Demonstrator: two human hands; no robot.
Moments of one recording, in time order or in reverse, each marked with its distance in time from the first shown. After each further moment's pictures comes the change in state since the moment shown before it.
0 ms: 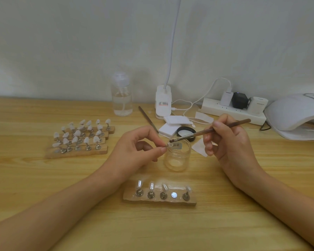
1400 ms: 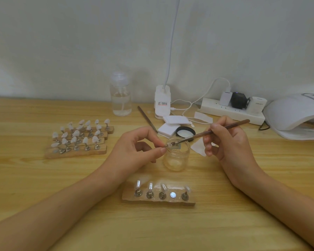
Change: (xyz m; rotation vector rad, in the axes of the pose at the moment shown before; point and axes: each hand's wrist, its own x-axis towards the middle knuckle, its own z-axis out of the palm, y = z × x) left_hand 0.000 0.001 0.000 0.016 0.008 -0.014; right_hand 0.001 0.003 -0.002 -0.069 0.062 0.005
